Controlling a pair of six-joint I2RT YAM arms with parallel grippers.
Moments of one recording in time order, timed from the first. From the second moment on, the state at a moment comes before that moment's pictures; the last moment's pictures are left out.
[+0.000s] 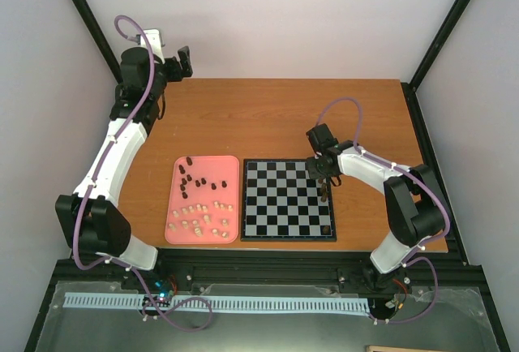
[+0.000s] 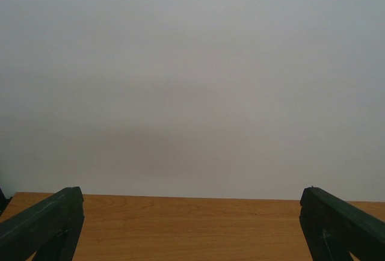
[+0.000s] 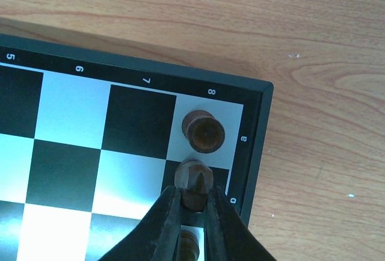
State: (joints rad) left arm -0.12 1.49 1.46 -0.08 -0.02 -0.17; right arm 0.45 1.64 1.00 -0.55 0.17 0.25
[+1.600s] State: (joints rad) left arm -0.12 1.45 1.46 -0.08 -0.01 -0.17; right arm 0.69 1.96 1.68 -0.58 0.07 0.16
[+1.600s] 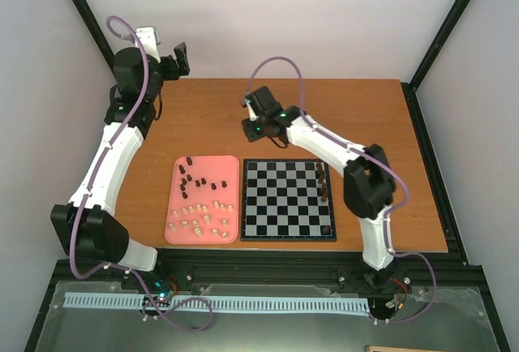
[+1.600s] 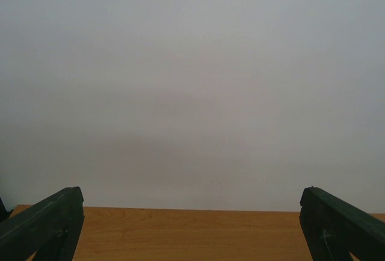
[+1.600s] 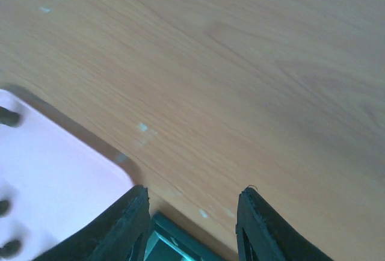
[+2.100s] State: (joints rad) left arm -0.12 1.42 1.44 -0.08 -0.01 -0.17; right arm 0.85 2.46 2.26 -0.60 -0.18 -0.03
